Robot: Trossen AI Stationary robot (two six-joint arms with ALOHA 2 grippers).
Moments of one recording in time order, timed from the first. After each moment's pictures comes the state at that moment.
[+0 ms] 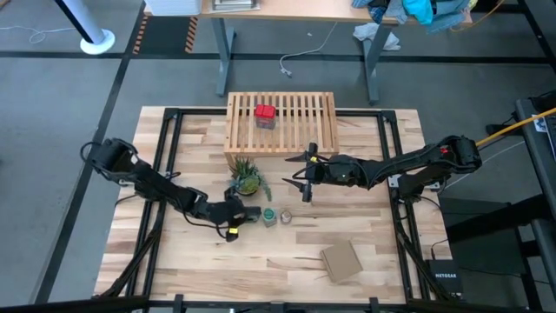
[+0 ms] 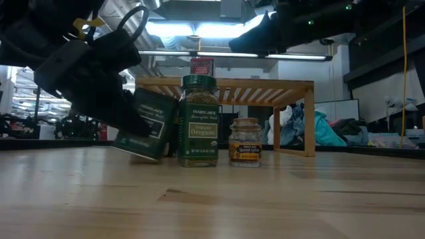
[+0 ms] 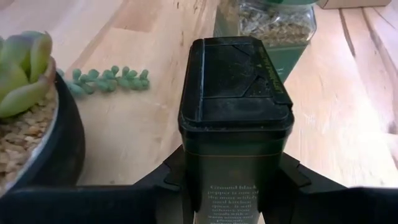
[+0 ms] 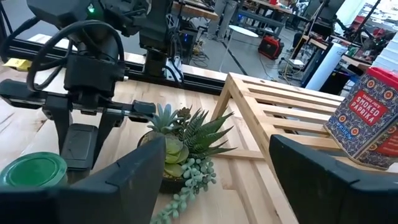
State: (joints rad) left arm -0.39 1.59 0.47 0.45 -0.39 -0.41; right arm 0.03 1.43 0.68 0.57 0.21 -0.24
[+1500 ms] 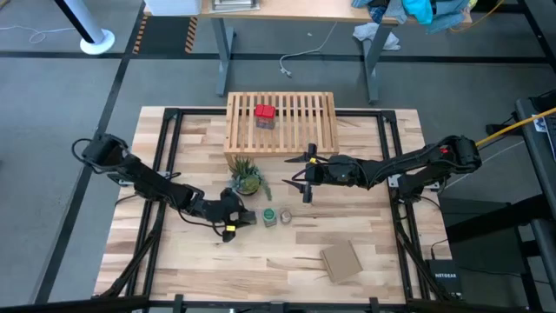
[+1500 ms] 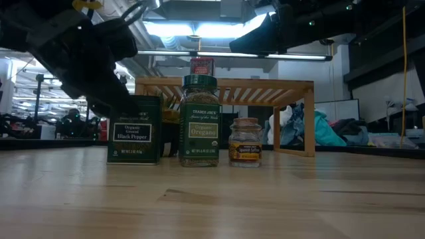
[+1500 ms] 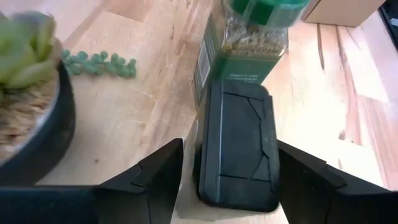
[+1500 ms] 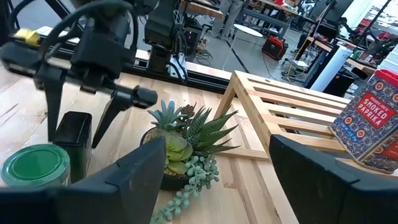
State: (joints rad) left arm -0.40 1.42 0.48 0.29 -0.34 -0.55; right arm 0.03 1.43 0.68 0.56 0.19 -0.27
